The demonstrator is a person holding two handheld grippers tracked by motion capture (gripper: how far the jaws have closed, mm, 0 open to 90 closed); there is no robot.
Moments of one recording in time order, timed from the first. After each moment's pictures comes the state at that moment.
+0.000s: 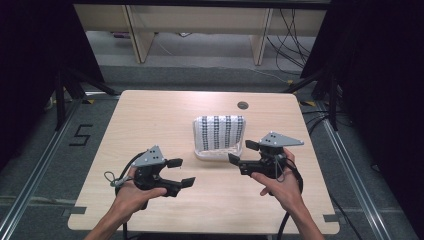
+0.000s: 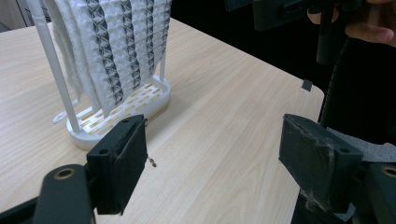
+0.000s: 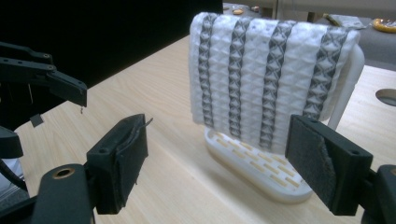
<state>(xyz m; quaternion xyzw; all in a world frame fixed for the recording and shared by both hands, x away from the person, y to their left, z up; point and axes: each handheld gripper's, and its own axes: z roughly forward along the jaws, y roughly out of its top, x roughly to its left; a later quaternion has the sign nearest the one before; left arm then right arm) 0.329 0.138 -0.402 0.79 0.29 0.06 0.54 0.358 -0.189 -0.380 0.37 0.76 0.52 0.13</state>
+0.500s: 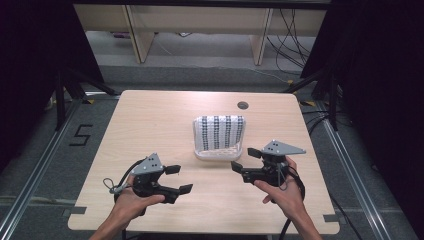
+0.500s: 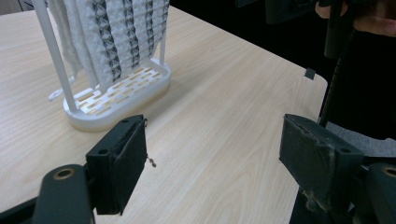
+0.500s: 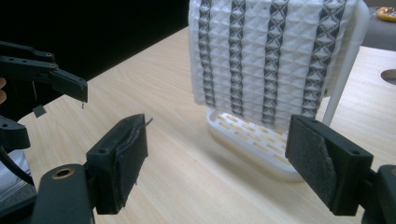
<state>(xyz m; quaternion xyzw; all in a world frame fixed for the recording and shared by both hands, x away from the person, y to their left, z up) 0.321 0.144 -0.422 0.79 0.29 0.06 0.53 0.347 -0.197 -0.397 0.38 0.76 0.52 0.12</state>
